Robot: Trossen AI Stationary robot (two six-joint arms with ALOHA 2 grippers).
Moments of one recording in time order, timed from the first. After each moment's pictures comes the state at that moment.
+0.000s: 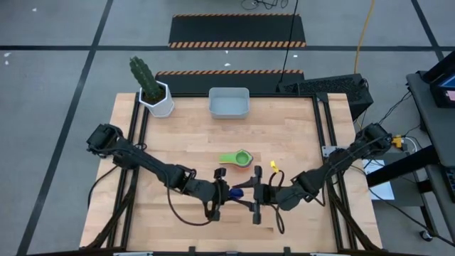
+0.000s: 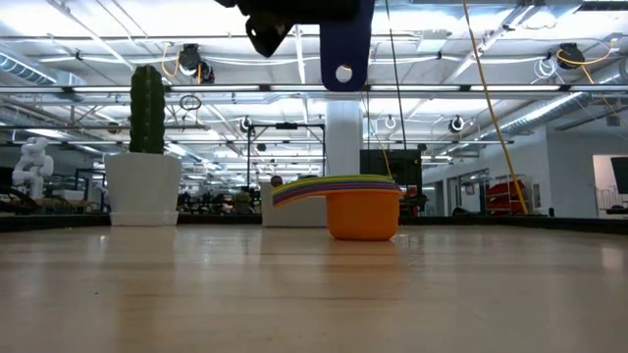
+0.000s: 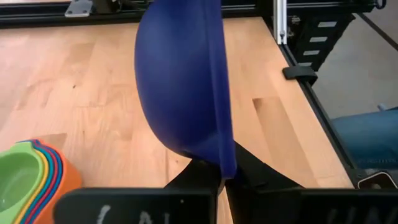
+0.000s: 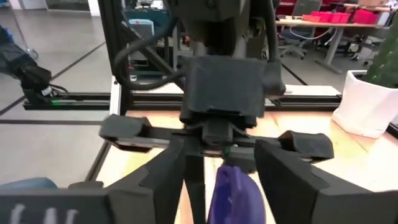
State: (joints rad) left arm -0.43 1.73 1.16 0.02 -0.21 -0.18; right arm 0.56 1.55 1.02 0.28 0.60 0.15
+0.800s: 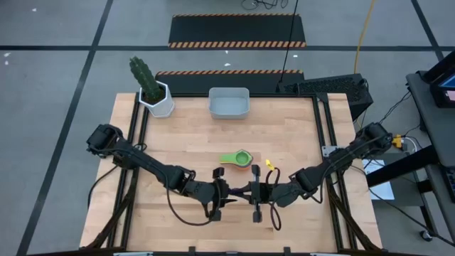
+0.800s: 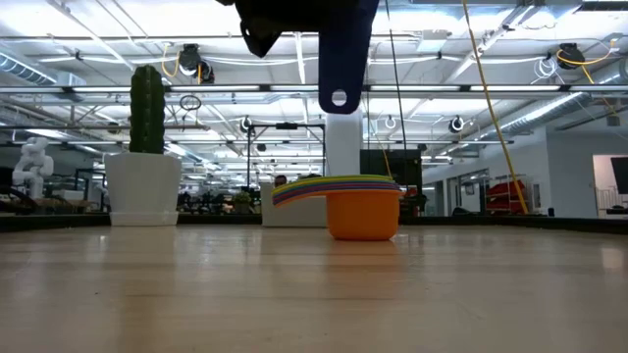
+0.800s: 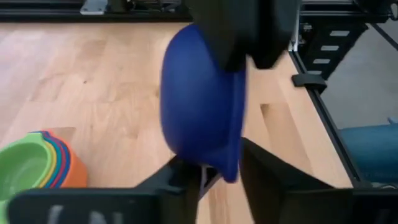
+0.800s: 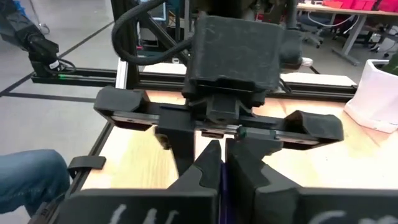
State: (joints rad) left arm -0.44 1.73 1.16 0.03 -0.27 -0.23; right arm 0.52 1.55 1.02 0.21 0.50 0.14
